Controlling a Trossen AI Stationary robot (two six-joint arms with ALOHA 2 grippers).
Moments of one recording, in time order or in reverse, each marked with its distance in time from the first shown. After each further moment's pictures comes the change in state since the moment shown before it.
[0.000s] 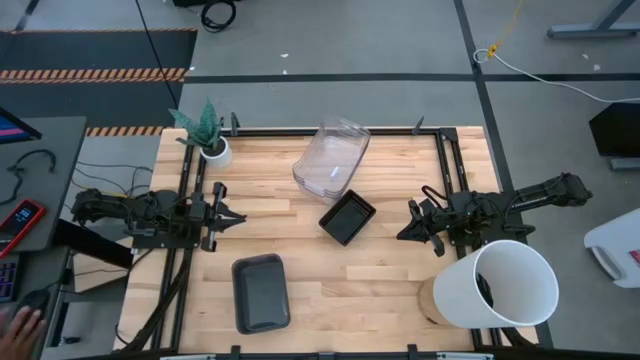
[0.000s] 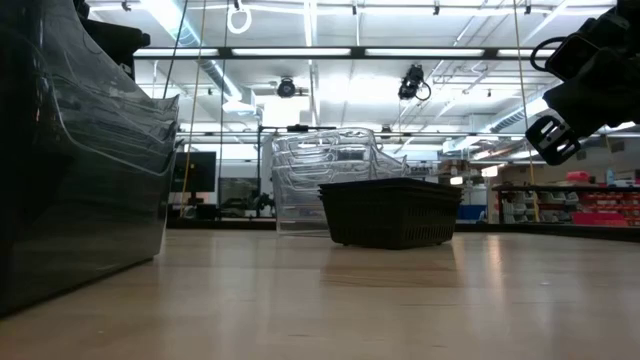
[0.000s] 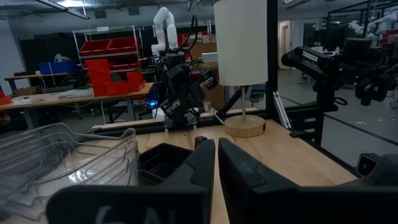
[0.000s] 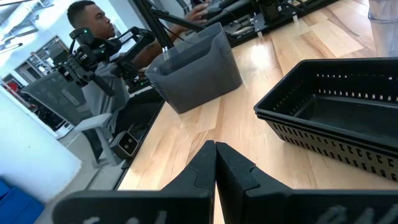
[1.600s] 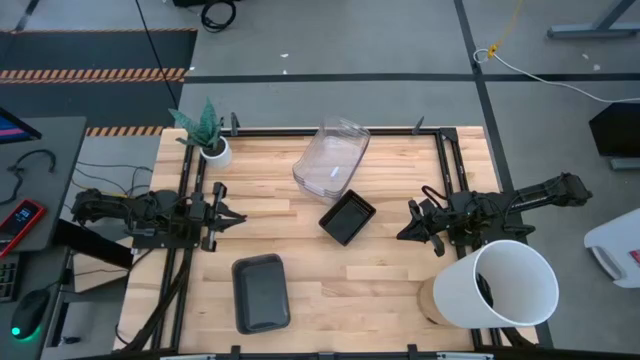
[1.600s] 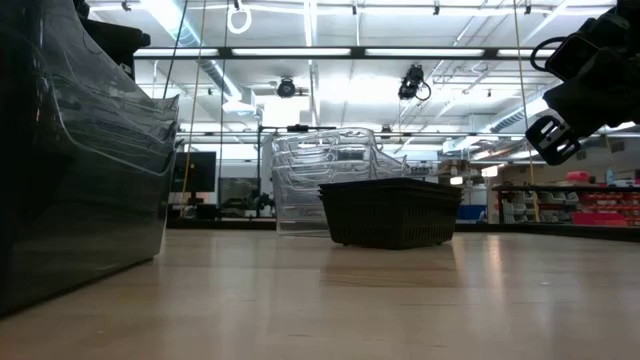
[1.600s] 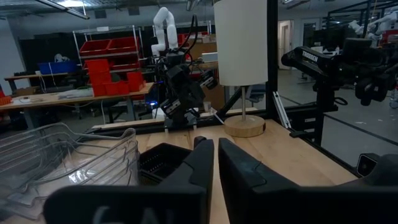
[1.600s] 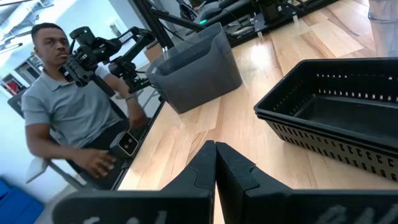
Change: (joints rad) left arm 0.000 0.000 0.000 0.000 0.000 0.000; right arm 0.000 0.000 0.000 0.000 0.000 0.000
